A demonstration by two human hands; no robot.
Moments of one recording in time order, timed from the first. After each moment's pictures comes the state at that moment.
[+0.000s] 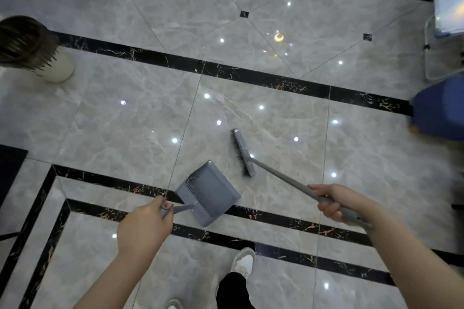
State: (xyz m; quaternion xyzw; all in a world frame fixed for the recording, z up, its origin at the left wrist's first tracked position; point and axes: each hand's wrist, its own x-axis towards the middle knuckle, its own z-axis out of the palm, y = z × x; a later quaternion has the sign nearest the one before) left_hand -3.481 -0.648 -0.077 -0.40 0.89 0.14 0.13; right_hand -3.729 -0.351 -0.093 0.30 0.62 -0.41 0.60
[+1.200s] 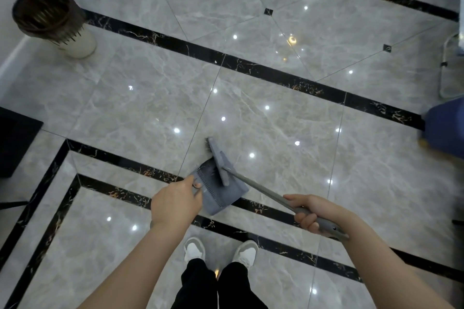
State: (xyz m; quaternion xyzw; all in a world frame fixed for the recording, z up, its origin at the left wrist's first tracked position) left_hand -3.469 -0.659 -0.080 -0.39 0.90 0.15 0.12; right_hand -3.650 -0.423 -0.094 0.24 0.59 -0.36 0.68
